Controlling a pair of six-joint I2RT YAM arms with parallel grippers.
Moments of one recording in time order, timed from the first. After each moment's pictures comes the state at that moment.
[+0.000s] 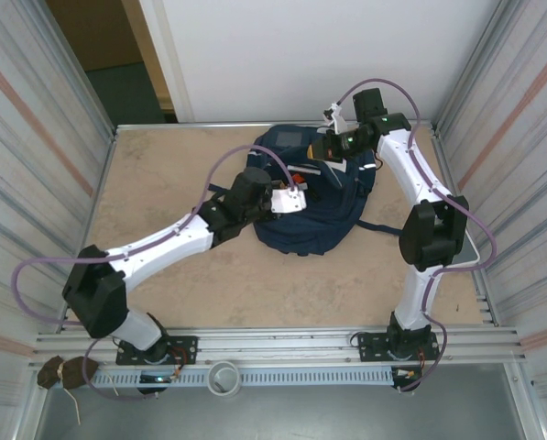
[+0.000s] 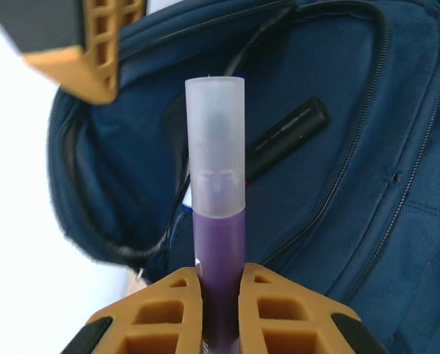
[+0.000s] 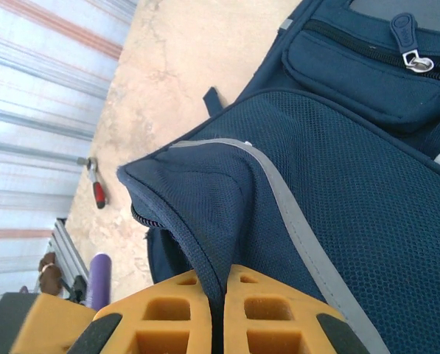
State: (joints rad) left arm -0.82 1.52 1.17 -0.16 -0.17 0.91; right arm 0.21 1.94 1.89 -0.93 -0.76 0.15
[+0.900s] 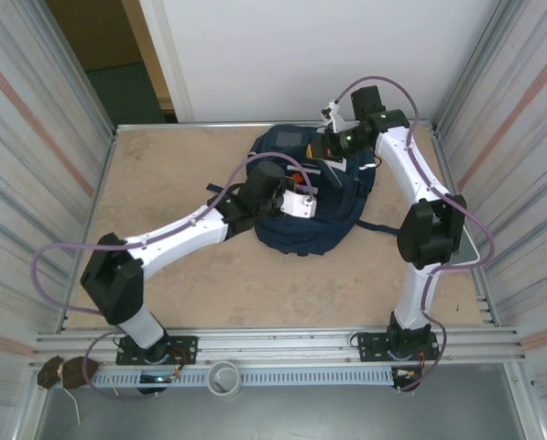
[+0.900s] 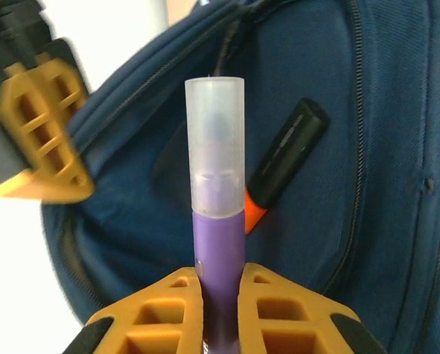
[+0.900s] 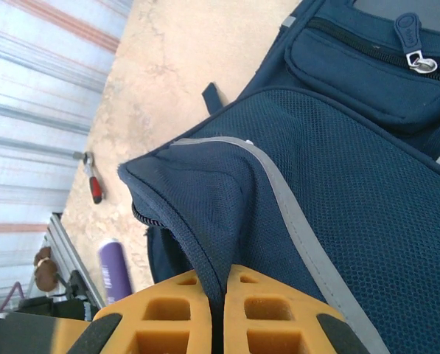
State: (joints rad) left arm -0.83 1.65 1.29 -0.17 -0.17 1.25; right arm 0.22 1.97 1.95 -0.98 -0.74 0.12
